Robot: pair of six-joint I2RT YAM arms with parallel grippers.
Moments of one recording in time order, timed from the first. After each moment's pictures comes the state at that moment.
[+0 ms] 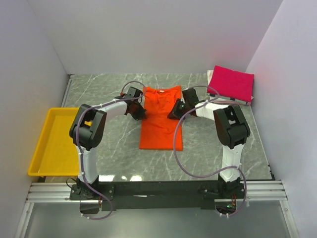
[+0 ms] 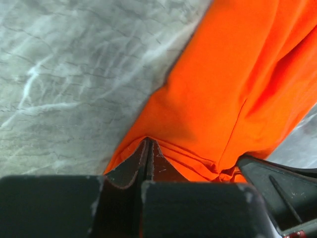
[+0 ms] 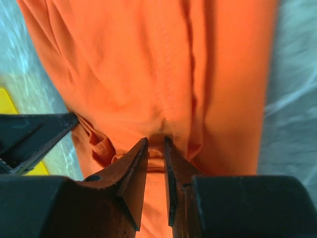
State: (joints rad) left arm -0.43 2.01 1.34 -0.36 0.04 -1.04; right arm 0.35 2.00 1.22 -0.12 -0.32 0.75
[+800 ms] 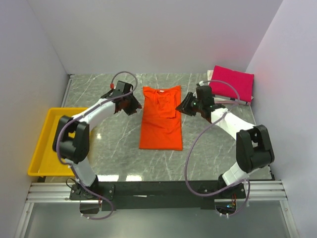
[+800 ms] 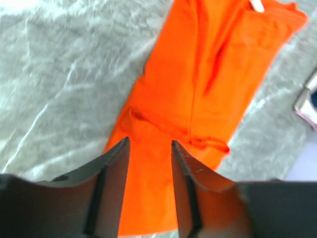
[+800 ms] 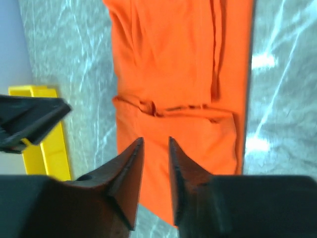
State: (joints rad) left arm -0.38 1.77 1.29 -0.40 0.00 -0.98; right arm 0.31 1.60 1.04 -0.12 -0.26 0.75
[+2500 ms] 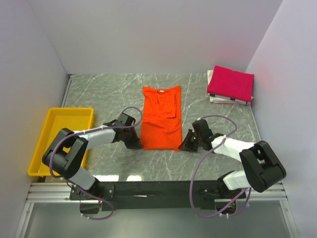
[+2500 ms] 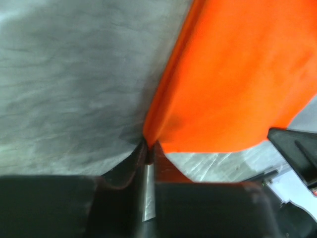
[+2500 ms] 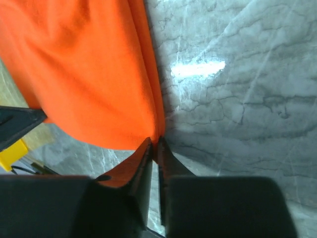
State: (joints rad) left arm -0.53 1.55 0.72 -0.27 0.23 -0.99; right arm 0.46 1.36 0.49 -0.08 -0.24 0.90
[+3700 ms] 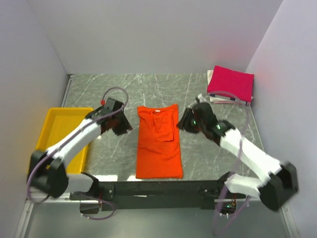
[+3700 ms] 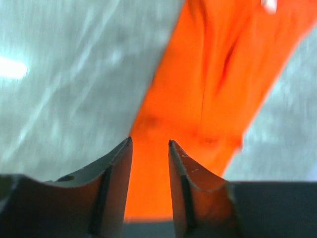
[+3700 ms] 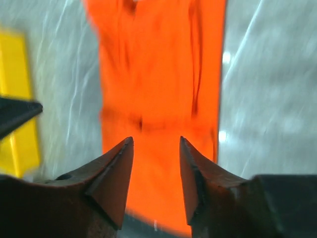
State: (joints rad) left arm -0.46 1.25 0.94 -0.68 0.02 -0.95; right arm 0.60 1.08 0.85 -0.50 0.03 0.77
